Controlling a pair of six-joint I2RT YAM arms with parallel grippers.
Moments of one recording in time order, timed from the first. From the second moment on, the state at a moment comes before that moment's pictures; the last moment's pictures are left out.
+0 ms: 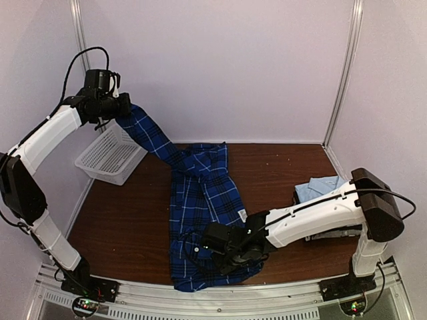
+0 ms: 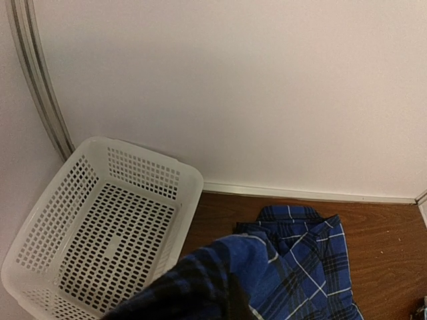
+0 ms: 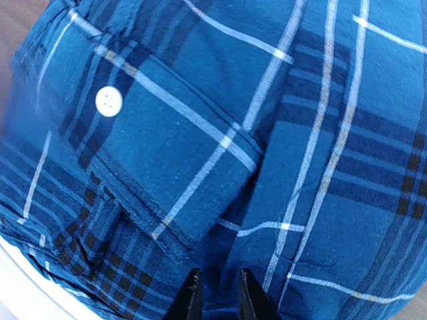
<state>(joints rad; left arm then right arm) -0.24 1.63 1.69 -0.49 -0.11 -0.28 1.34 1.88 1.21 -0.57 0.18 0.79</state>
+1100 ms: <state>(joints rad) -0.24 1.66 1.76 -0.49 -0.07 -0.28 1.32 1.87 1.25 -0.50 0.08 0.75</state>
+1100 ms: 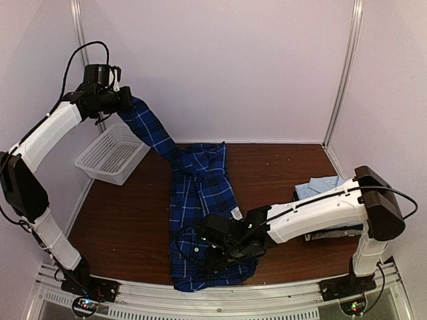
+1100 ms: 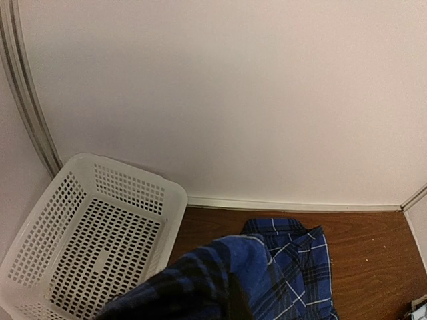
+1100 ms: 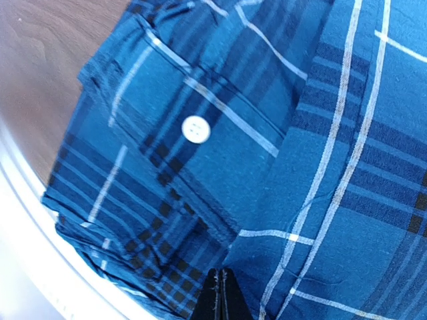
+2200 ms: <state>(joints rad) -0.57 1.89 2.15 -0.40 0.29 -0.30 0.70 1.61 1.11 -0.23 0.01 0.67</state>
